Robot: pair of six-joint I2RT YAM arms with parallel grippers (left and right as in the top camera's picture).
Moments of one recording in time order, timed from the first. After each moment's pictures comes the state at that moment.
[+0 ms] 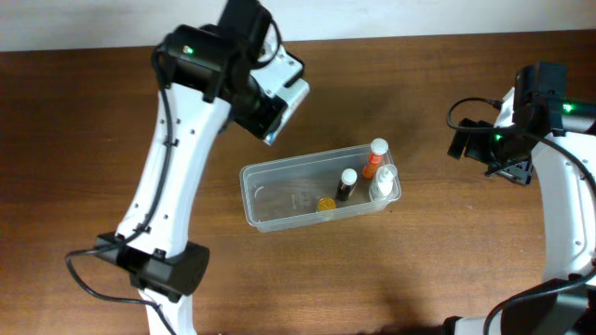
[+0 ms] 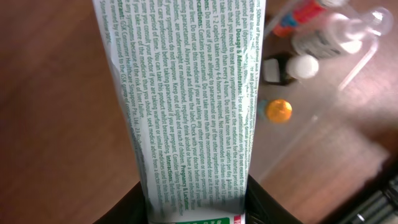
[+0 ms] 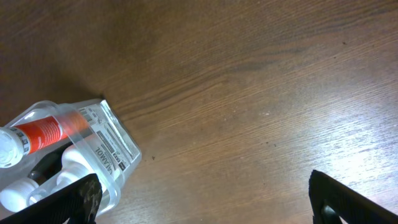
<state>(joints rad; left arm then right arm) -0.43 2.04 2.48 -1.69 0.12 0.28 -0.23 1.59 1.52 -1.26 -0.10 0.22</state>
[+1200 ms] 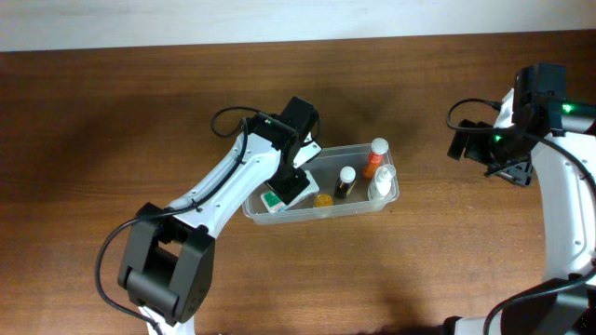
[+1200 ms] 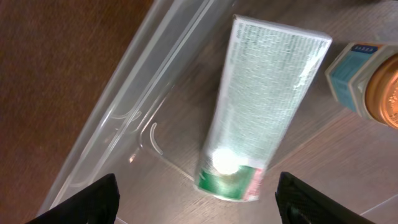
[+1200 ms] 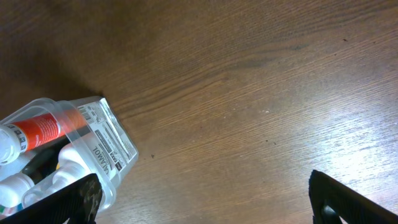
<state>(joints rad) -0.56 1.95 1.55 -1.05 -0.12 0.29 -0.23 1.59 1.51 -1.26 -0.10 0.22</state>
